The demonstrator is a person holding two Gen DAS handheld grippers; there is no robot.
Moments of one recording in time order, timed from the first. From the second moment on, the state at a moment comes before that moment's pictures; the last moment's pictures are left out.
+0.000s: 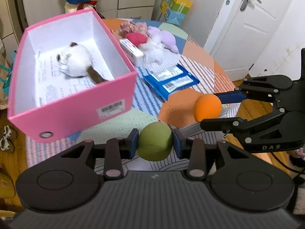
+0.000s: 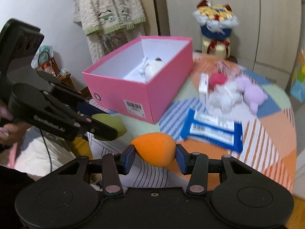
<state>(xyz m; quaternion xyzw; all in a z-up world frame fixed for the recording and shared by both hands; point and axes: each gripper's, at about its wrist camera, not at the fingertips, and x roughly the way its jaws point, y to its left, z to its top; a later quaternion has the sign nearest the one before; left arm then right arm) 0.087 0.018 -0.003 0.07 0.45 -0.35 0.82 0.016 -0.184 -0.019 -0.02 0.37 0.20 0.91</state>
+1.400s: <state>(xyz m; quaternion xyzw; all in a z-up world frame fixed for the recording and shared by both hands) 0.381 0.035 -0.027 -0.03 0.45 -0.17 0.87 0.314 -0.102 -0.012 -0.17 0.33 0.26 0.89</state>
